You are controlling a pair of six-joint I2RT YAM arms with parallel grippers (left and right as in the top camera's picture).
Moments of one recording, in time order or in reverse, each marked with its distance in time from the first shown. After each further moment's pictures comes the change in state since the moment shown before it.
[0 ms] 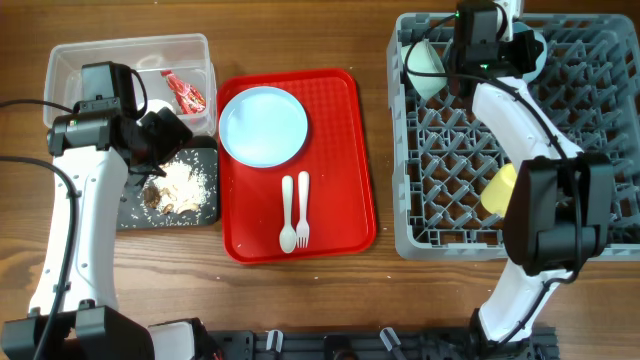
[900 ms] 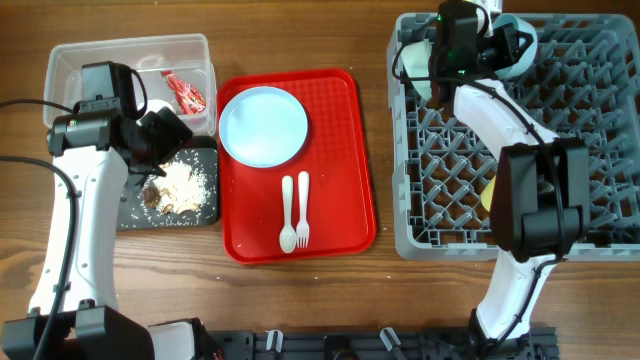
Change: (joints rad) left arm 0.000 0.000 0.000 0.005 0.000 0.000; right arm 0.046 0.089 -0.005 0.269 0.134 -0.250
